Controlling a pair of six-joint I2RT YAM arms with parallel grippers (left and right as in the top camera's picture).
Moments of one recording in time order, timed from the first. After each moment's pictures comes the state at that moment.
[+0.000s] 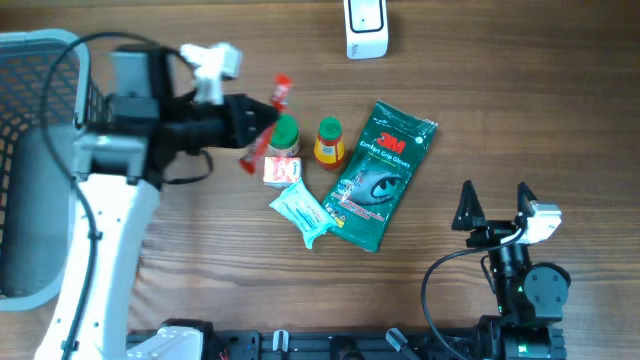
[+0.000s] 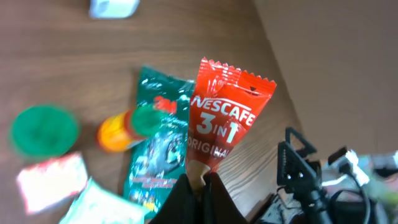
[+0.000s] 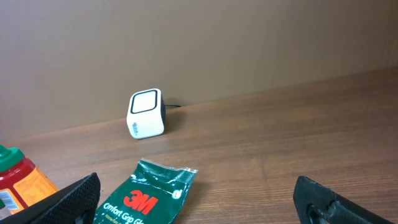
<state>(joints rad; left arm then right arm) -0.15 1.36 1.38 -0.84 0.73 -0.21 -0.05 0.03 0.01 0.00 -0.09 0.21</state>
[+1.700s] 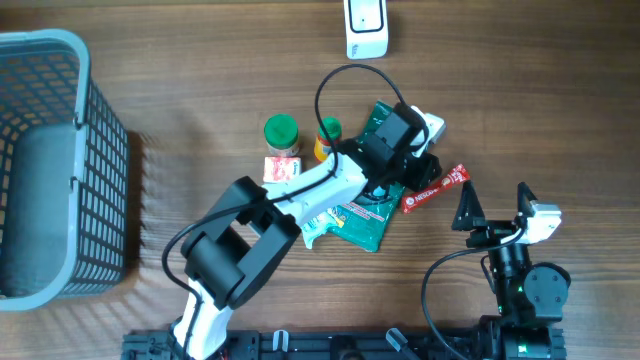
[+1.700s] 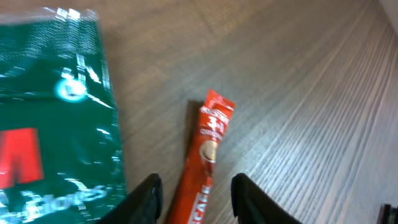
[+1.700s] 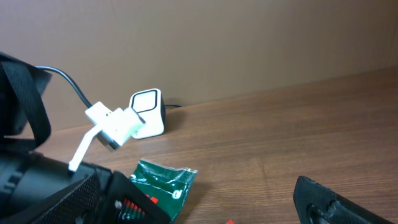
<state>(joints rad) -0.81 2.07 1.38 -0.13 0.36 -0.34 -0.05 0.03 0.01 0.00 -0.09 0.21</state>
